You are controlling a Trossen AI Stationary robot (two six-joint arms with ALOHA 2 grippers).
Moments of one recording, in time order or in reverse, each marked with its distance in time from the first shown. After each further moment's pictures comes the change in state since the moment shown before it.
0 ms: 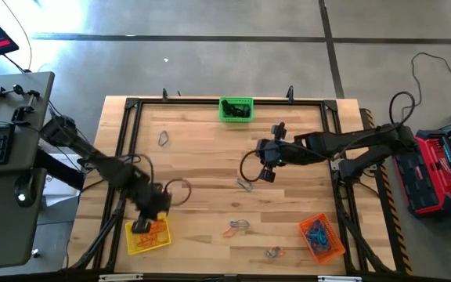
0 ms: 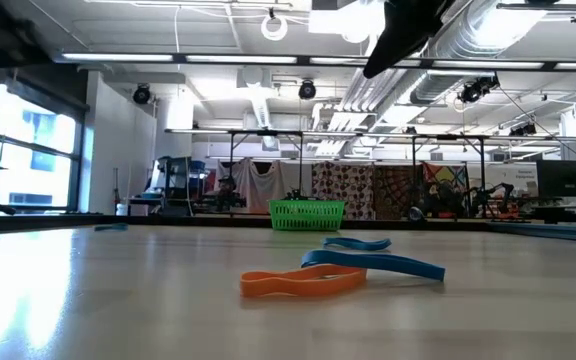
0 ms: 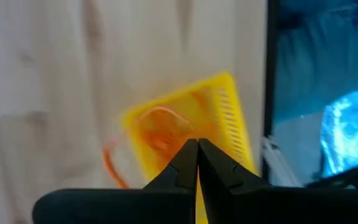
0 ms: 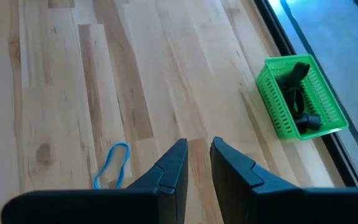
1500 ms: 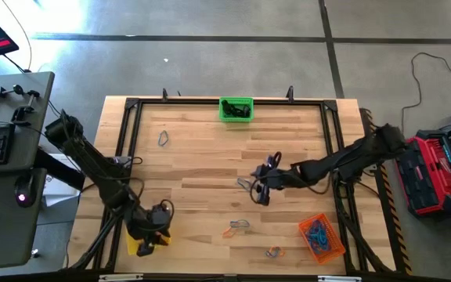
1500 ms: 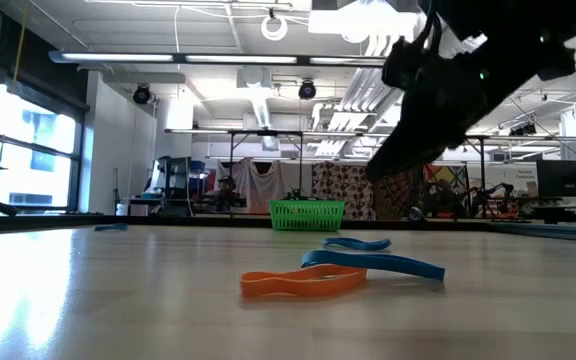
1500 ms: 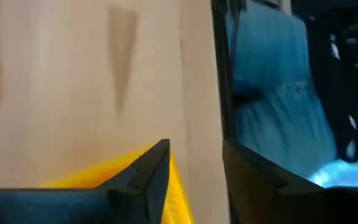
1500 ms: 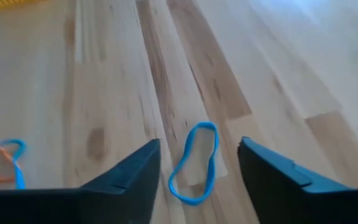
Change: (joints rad) left arm -0.315 0.062 -0.245 0.674 -0.328 -0.338; right arm 0.116 0.100 -0.584 0.879 -0.090 0.177
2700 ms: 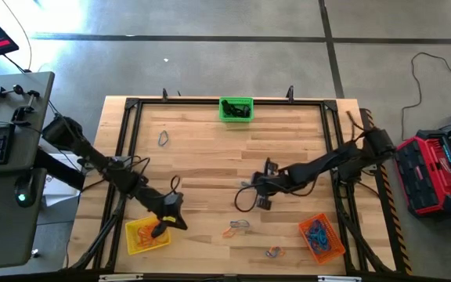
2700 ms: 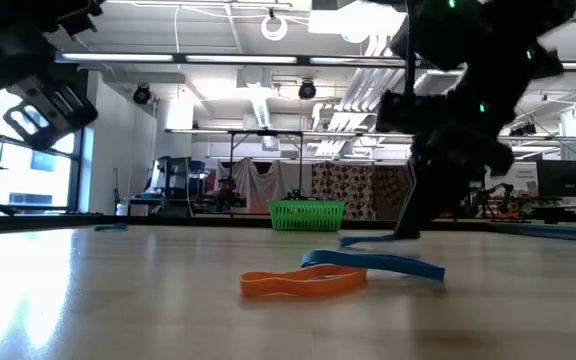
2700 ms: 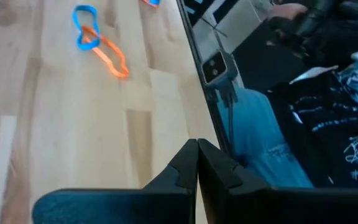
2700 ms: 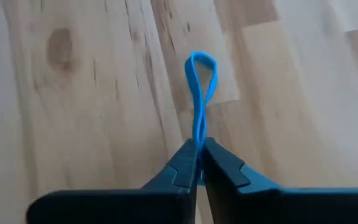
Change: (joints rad) left arm 0.247 -0.015 -0.289 0.636 0.107 0.211; right arm 0.013 0.174 0.129 -0.308 -0.067 0.049
